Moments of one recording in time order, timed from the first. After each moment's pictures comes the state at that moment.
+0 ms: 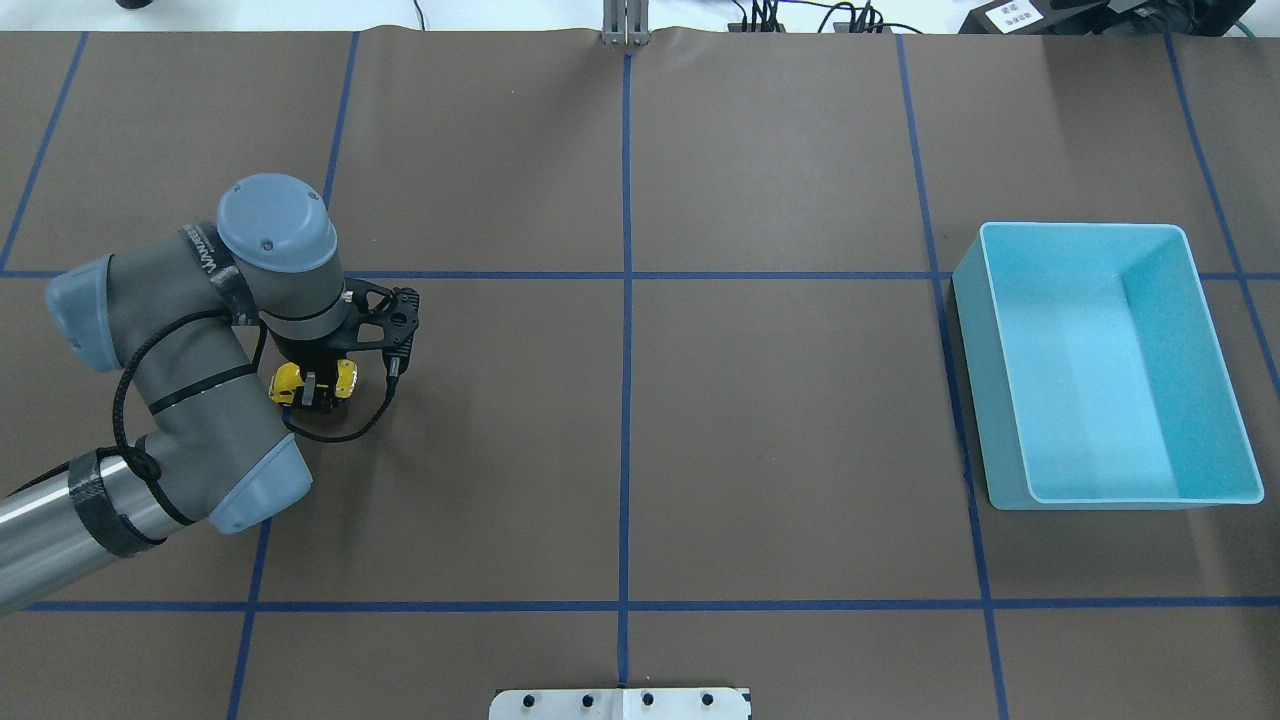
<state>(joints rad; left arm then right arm) -0.67 -2.02 -1.69 -1.42 -1.96 0.64 1.60 -1.76 1.82 -1.54 2.35 0.14</state>
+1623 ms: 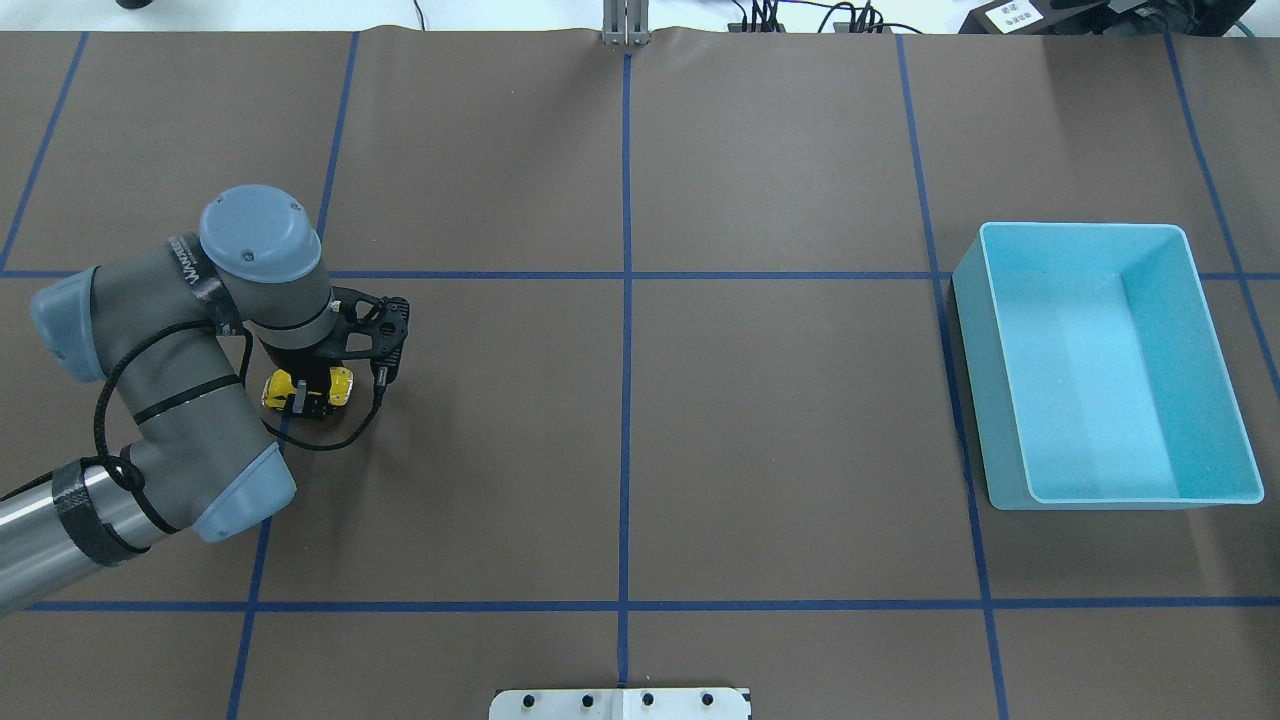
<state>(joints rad) -0.67 -1.97 -1.70 -1.48 -1.98 0.65 1.57 -1.76 1.81 -1.54 2.35 0.14</state>
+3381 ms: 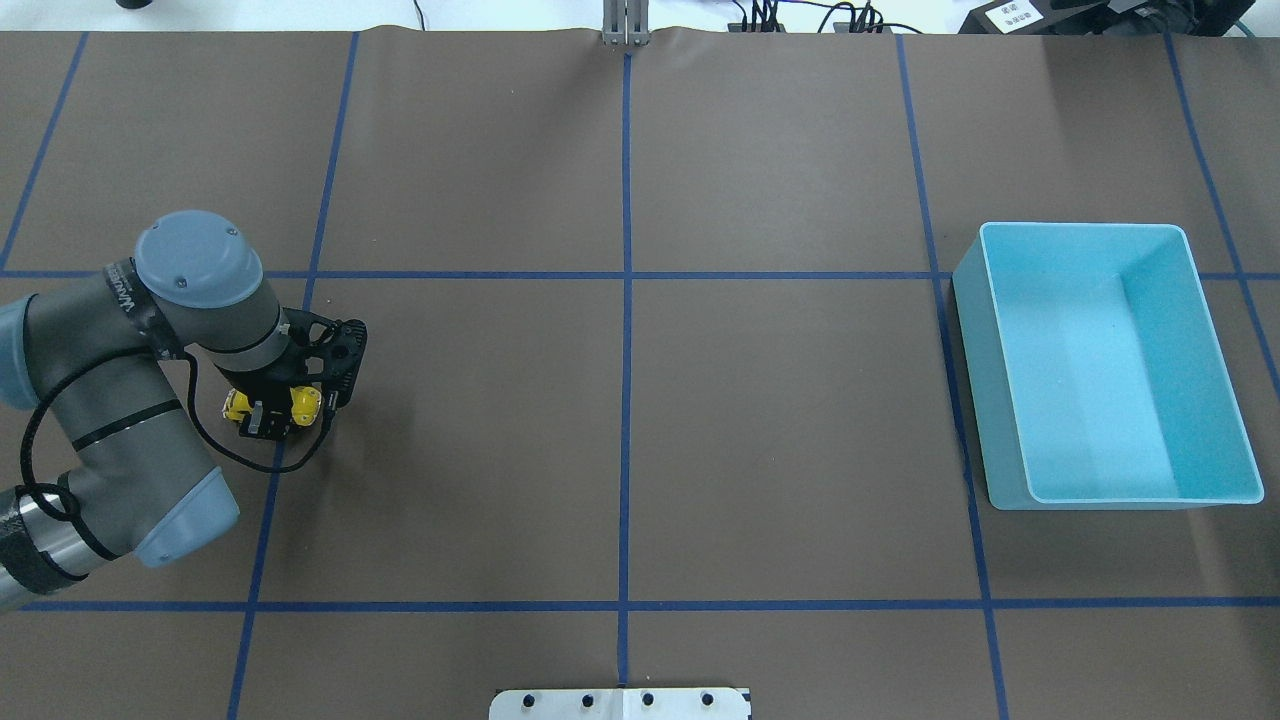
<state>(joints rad) -0.67 -1.87 -1.74 -1.57 -2.00 0.69 1.57 -1.76 1.81 -1.54 2.35 0.14</state>
